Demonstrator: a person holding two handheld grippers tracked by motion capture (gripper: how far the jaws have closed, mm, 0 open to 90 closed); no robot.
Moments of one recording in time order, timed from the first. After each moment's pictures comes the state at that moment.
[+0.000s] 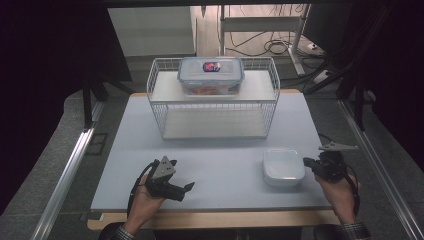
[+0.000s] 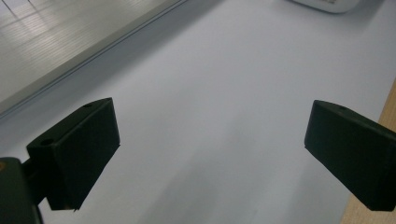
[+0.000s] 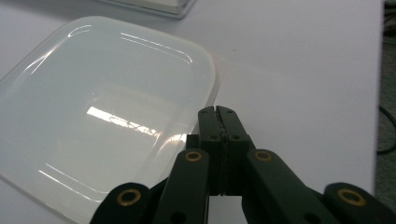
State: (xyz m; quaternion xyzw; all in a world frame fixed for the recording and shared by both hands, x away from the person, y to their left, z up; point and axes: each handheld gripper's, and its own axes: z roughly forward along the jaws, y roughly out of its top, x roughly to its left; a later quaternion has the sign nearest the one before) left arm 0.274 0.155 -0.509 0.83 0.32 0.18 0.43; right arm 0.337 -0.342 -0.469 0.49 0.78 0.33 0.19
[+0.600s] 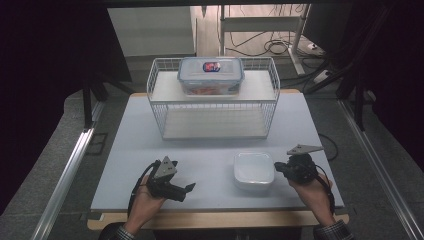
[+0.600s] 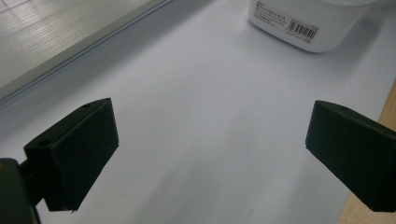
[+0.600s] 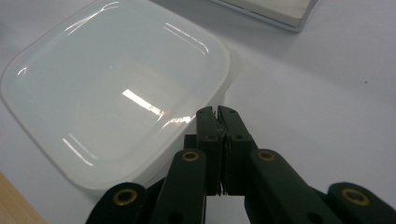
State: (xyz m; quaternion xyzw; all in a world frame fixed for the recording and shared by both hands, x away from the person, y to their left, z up) left arm 0.275 0.153 -0.512 0.83 0.33 0.17 0.42; right arm 0.327 -0.268 -0.472 0.41 0.83 0.34 0.14
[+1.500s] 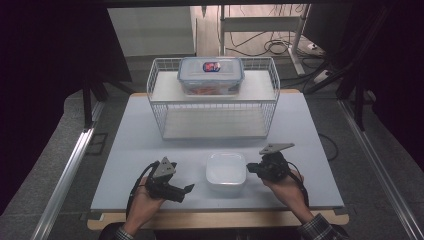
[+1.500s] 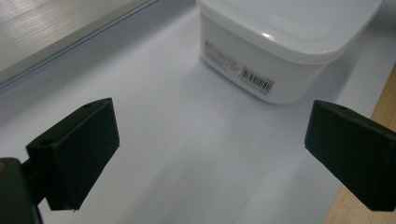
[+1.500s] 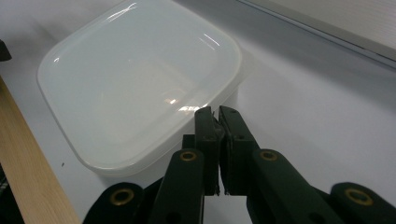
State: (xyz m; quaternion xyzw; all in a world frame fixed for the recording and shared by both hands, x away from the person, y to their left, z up) left arm 0.272 0.158 -0.511 0.83 0.34 0.15 0.42; right arm 0.336 -0.198 -0.479 0.35 0.86 0.38 0.08
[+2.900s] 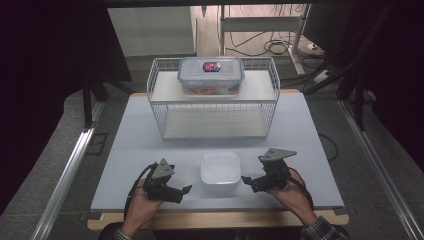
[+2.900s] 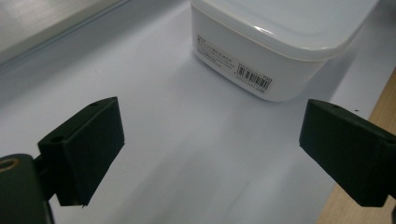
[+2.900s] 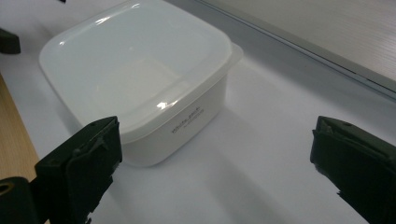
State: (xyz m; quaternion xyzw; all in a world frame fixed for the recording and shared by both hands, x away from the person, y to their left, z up) left arm 0.270 0.159 -0.513 0.83 0.36 0.14 0.40; right arm 0.323 -0.203 -0.486 0.31 0.85 0.41 0.12
